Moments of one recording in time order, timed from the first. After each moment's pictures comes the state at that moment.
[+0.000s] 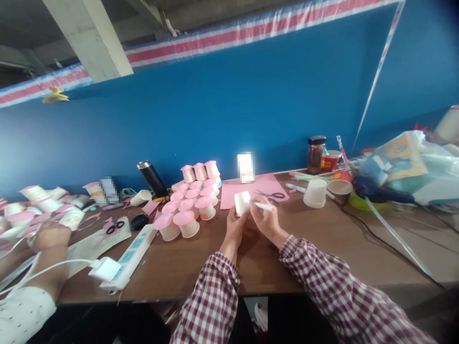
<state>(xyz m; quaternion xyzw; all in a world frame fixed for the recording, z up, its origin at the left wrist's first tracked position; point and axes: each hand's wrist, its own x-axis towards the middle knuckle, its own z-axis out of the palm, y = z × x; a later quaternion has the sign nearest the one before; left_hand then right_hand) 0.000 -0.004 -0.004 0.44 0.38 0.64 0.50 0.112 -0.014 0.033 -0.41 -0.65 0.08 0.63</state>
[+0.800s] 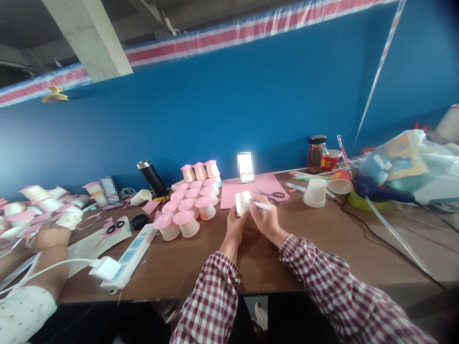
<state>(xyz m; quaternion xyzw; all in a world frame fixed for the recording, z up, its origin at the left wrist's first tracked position) -0.001 -0.003 -0.005 0.45 0.39 0.64 0.49 0.111 -0.014 0.032 -0.41 -0.66 0.09 0.62</state>
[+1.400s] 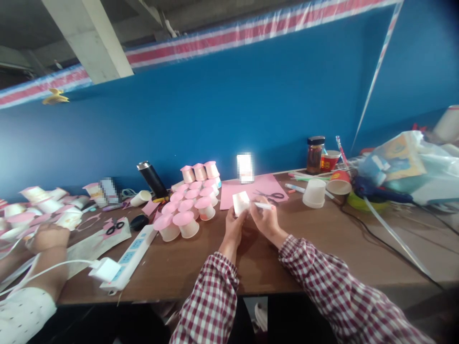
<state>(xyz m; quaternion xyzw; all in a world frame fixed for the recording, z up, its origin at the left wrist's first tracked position) -0.001 -0.001 -0.006 0.42 0.37 0.65 0.51 0.112 -0.012 0.029 -0.42 -0.65 0.12 0.62</state>
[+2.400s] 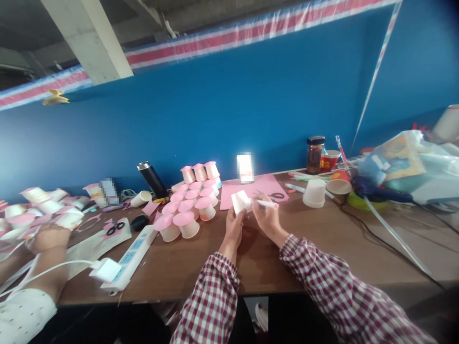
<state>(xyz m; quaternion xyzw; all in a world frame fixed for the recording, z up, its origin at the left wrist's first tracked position) 0.000 -0.005 0.001 0.41 0.35 0.65 0.54 0.111 -0.004 0.025 -0.42 -0.61 0.16 0.66</state>
